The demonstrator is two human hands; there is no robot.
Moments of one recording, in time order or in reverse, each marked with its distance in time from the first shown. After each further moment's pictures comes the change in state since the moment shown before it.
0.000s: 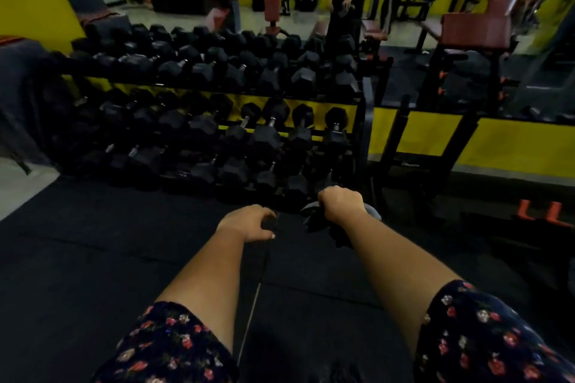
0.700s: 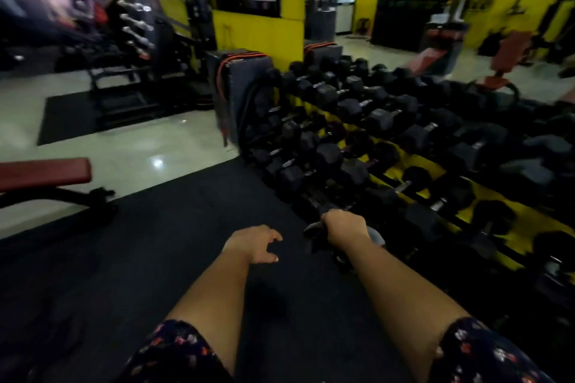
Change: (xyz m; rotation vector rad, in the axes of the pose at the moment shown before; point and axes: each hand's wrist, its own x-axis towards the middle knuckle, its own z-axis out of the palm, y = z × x) left_hand 0.034 -0.213 -0.103 -0.100 0.154 -0.604; right_hand 0.301 -0.223 -0.064 -0.077 0.060 -0.705
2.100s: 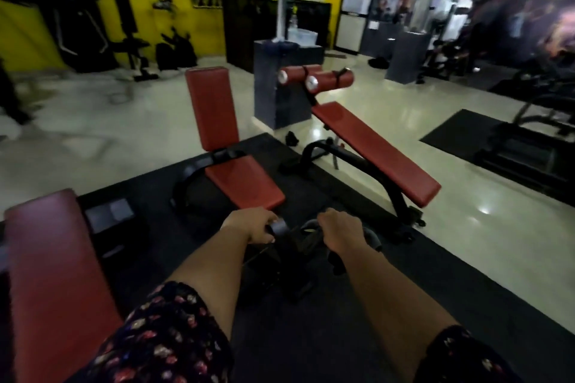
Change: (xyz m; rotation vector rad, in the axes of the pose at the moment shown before) left_hand -0.310 -0.524 0.016 -0.446 0.325 -1.349; right_hand 0.216 -0.729 -0.044 -0.124 0.151 -1.448
